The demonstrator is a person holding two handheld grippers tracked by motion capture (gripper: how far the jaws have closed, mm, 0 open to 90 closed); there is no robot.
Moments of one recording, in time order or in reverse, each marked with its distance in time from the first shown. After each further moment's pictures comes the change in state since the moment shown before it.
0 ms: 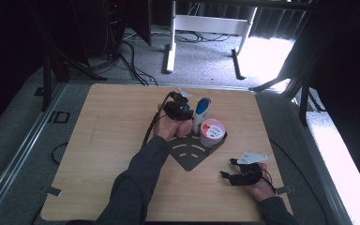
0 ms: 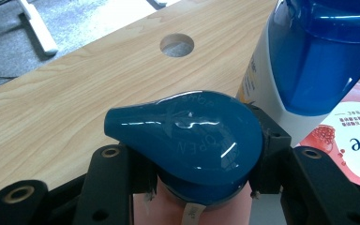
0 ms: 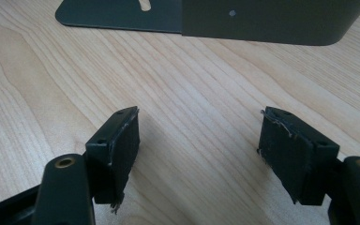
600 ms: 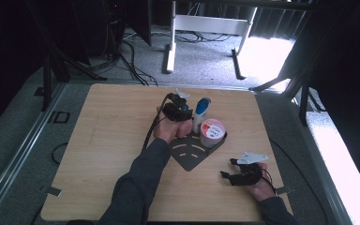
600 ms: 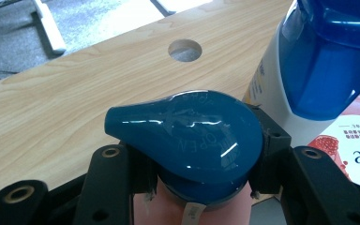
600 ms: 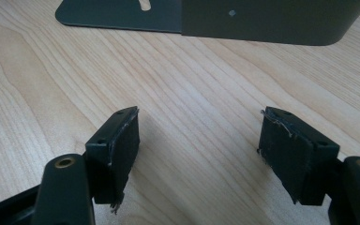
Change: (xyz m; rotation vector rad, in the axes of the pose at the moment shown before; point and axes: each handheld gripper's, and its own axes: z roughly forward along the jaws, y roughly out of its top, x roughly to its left) left arm -0.002 -0.006 -0.001 -0.030 0.034 -0.070; right arm 0.000 0.000 0.000 0.000 0.001 0.000
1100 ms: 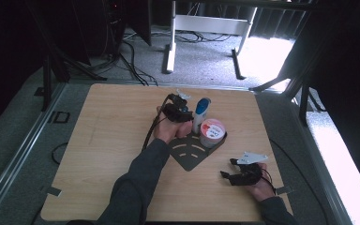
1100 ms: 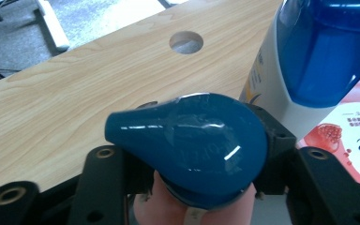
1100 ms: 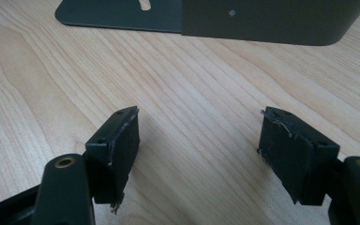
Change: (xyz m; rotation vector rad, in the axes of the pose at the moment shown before) left arm -0.002 0.000 -0.002 0.035 0.018 0.046; right arm 0.000 0.000 0.000 0.001 -0.001 0.000
